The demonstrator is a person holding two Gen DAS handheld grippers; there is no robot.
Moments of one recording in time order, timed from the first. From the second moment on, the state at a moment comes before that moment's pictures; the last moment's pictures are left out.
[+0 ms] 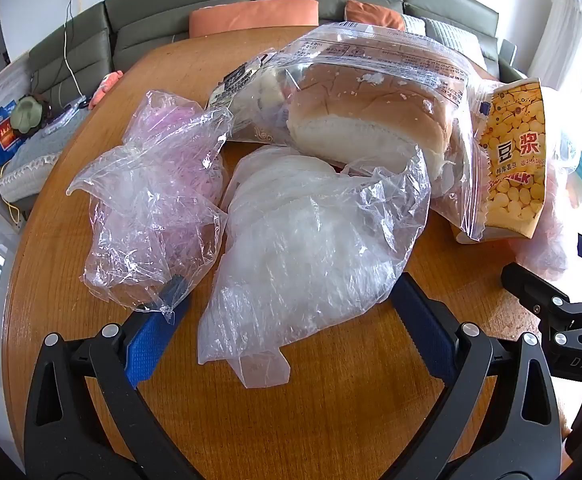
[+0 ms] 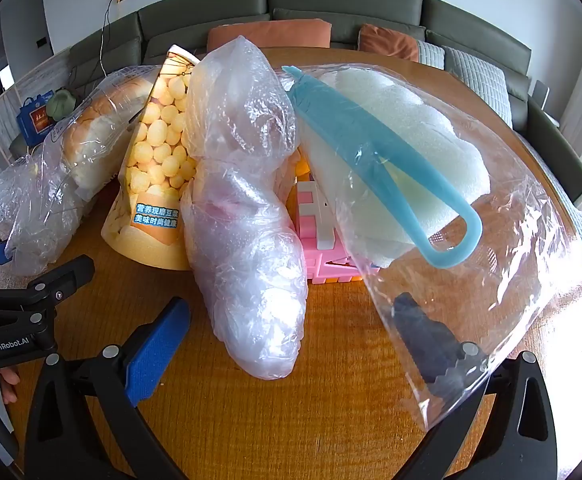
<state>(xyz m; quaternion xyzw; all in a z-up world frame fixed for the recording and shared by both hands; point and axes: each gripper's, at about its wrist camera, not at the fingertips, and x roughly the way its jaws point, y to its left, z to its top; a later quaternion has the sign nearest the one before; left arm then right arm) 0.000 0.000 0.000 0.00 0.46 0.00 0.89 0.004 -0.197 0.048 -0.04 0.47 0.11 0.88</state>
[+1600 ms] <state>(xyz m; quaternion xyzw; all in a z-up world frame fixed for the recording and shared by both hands) 0.000 0.000 0.000 0.00 0.46 0.00 0.89 0.005 -0.197 0.048 -0.04 0.47 0.11 0.88</state>
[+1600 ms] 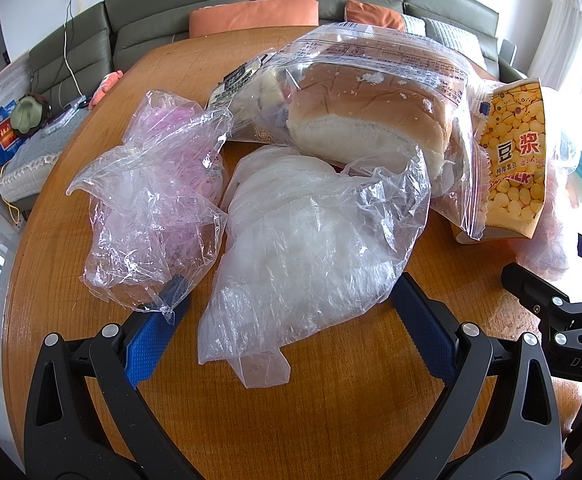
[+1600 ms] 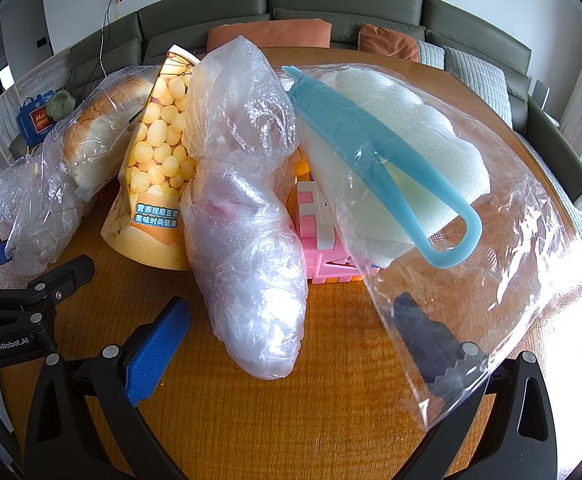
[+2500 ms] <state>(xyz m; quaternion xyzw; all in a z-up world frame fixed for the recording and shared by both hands) 0.000 0.000 0.000 0.00 0.46 0.00 0.89 0.004 -0.197 0.048 -0.04 0.47 0.11 0.88</state>
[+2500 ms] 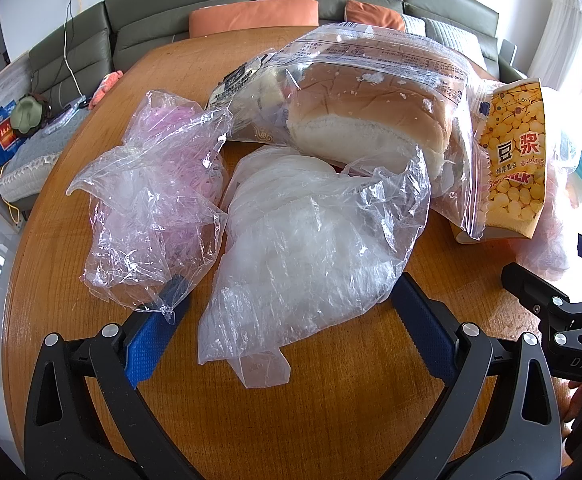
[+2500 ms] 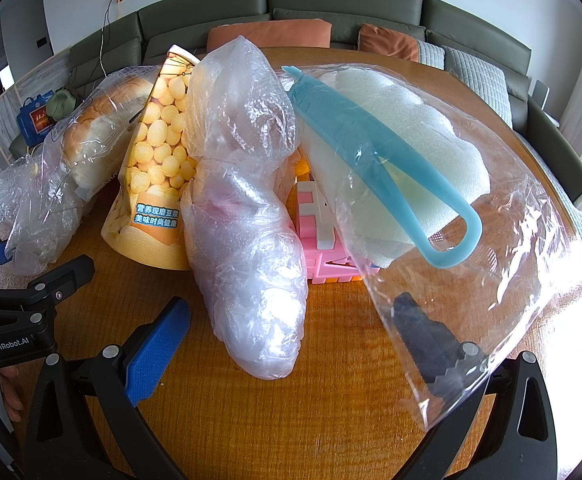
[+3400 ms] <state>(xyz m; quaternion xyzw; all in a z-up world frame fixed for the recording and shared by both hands) -0.031 0.010 0.030 0.03 0.43 -0.06 0.90 -0.023 -0.193 0.075 -0.05 0.49 0.15 0.86</state>
